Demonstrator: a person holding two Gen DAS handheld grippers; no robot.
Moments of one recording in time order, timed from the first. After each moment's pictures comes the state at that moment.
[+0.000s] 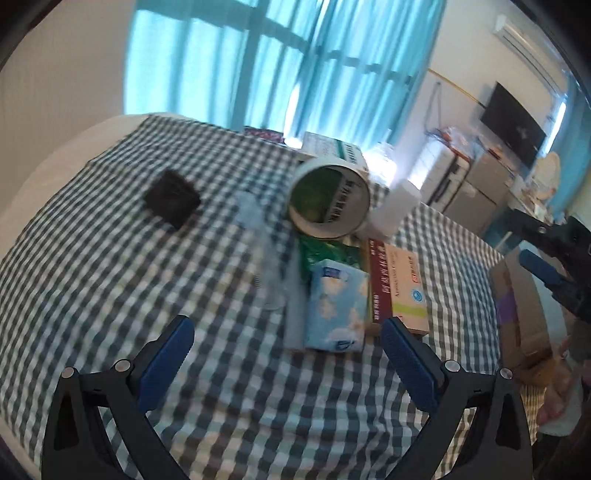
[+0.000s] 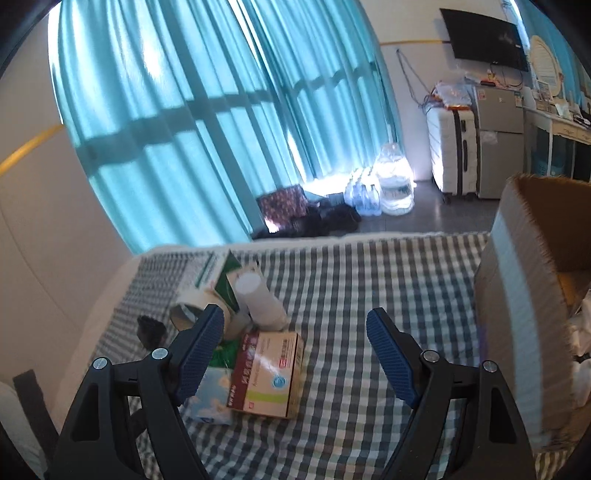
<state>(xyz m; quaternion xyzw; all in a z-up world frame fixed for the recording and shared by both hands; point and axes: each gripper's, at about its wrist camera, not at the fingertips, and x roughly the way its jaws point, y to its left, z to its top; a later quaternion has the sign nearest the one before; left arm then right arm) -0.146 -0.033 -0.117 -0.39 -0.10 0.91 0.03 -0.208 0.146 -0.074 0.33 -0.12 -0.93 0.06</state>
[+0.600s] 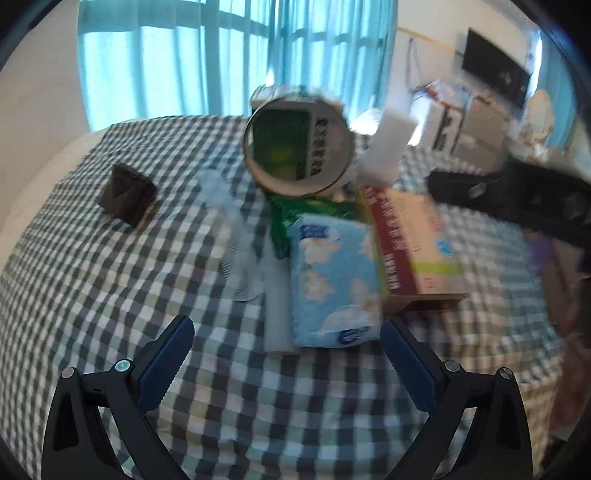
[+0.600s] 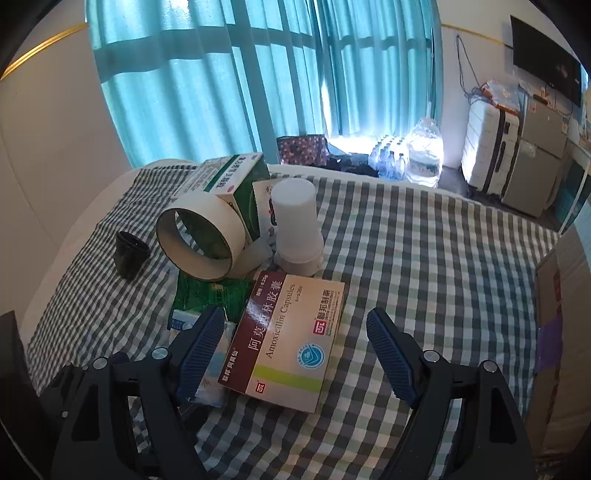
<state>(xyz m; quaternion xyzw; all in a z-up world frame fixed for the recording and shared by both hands) -0.173 0.005 -0.164 -0.42 0.00 0.91 0.03 -0.237 0.089 -0.132 0.40 -0.04 -0.91 0.10</state>
